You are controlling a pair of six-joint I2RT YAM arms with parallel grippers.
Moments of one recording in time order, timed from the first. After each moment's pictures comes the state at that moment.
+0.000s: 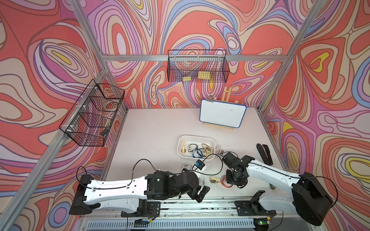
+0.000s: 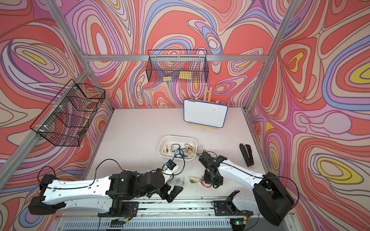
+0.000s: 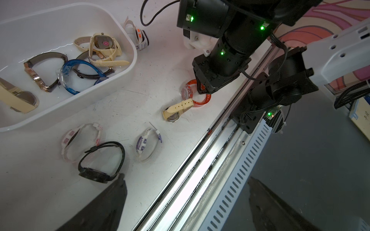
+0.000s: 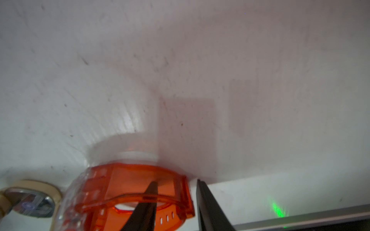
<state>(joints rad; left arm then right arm) -1.43 1.07 0.92 -0.63 -0.25 -0.62 0.63 1.28 0.61 -0.91 0.01 0.86</state>
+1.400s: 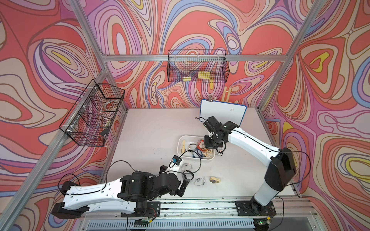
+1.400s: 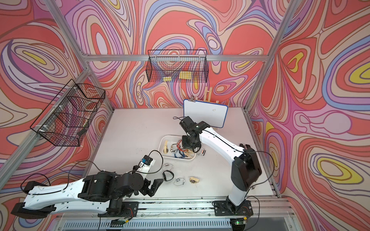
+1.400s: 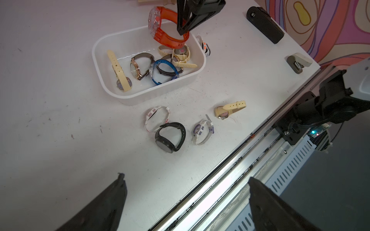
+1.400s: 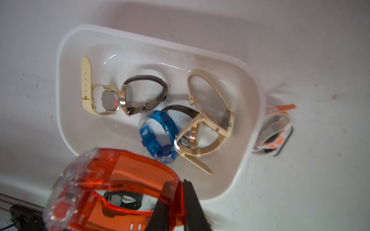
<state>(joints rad) -1.43 0.79 0.92 -0.98 -0.49 -0.73 0.63 1.83 1.56 -1.00 -0.07 0.54</state>
